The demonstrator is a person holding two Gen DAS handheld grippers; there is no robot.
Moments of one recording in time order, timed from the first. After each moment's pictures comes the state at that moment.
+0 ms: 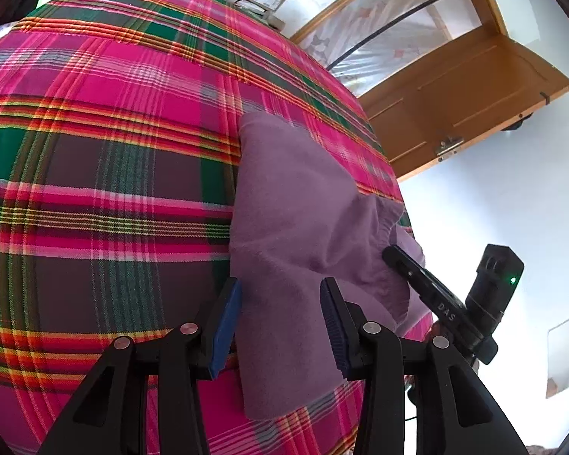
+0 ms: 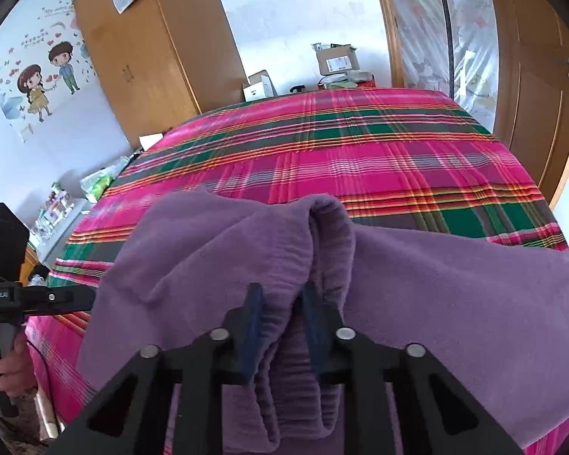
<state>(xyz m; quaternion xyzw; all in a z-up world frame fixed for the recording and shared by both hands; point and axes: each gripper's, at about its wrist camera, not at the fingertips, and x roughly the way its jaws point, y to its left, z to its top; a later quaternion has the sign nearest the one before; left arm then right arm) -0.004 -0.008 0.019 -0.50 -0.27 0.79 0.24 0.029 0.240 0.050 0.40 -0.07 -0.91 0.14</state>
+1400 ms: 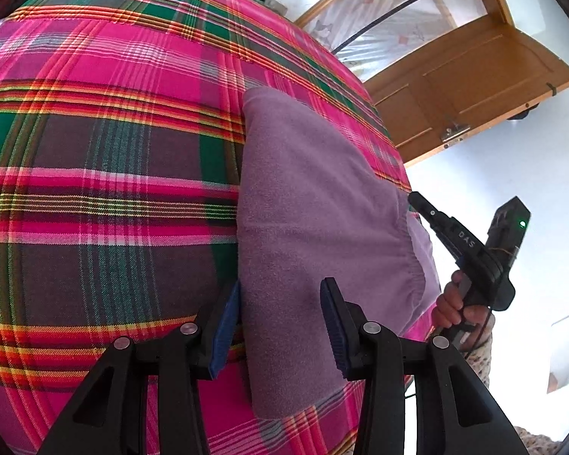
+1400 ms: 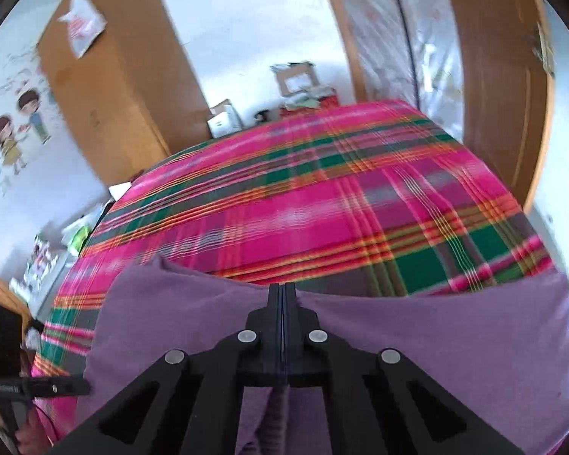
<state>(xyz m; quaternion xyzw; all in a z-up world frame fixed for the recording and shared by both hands) -0.003 -0.004 0.010 -0.52 -0.26 0.78 0.25 -0.012 0.283 0.062 0.38 -0.14 -0.91 0.08</state>
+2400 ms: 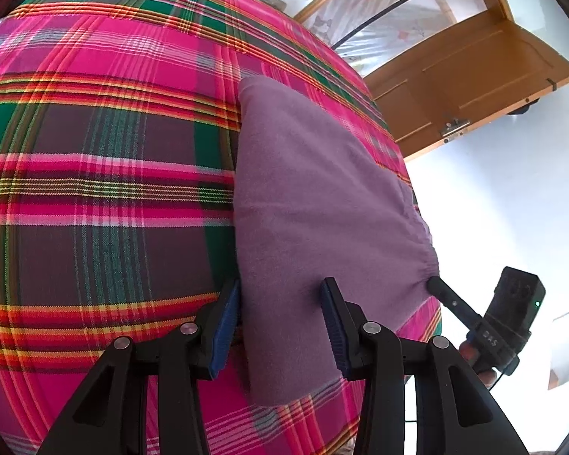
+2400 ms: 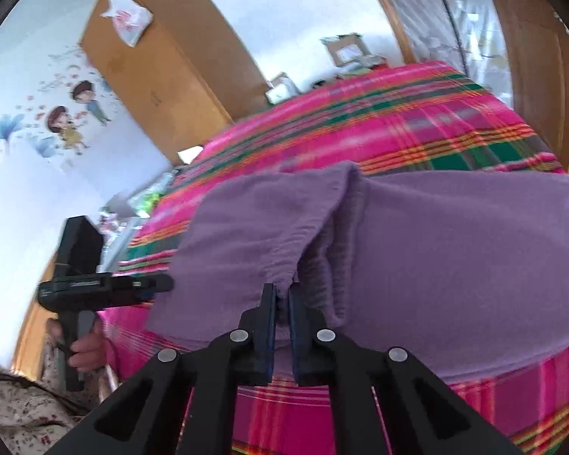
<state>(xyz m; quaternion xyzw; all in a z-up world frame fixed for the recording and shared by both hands) 0.009 -0.003 0.012 -0.53 -0.25 0.77 0.25 0.080 0.281 0.055 0.41 -0.16 -0.88 0.19</state>
